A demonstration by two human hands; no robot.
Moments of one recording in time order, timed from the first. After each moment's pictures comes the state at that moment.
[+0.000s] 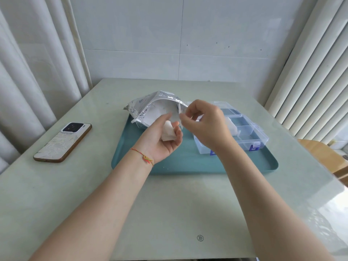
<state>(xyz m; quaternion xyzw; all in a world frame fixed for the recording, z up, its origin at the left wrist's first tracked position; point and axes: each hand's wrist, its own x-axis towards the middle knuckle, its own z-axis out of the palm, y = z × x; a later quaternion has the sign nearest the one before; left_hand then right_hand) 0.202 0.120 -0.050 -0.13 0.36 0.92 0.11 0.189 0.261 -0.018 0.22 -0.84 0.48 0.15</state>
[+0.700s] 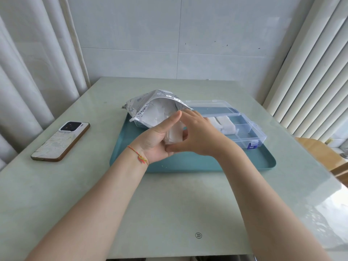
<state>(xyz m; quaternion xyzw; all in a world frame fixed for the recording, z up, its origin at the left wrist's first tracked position) 0.214 0.120 -0.046 0.05 0.48 0.85 0.21 0.186 0.262 -0.030 0.34 -0.91 0.24 0.05</state>
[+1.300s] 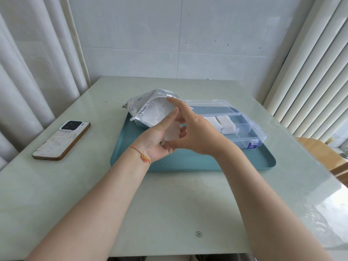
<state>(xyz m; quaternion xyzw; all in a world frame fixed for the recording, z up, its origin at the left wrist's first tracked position) 0.213 0.122 -0.046 0.00 0.47 0.87 0.16 0.189 0.261 -0.027 0.37 -0.84 0.39 0.01</state>
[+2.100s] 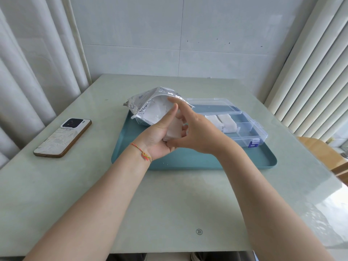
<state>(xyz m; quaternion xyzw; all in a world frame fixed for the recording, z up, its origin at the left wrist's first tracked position) 0.217 0.124 -0.042 0.00 0.47 0.87 0.17 0.186 0.263 -0.031 0.36 -0.85 0.38 -0.01</state>
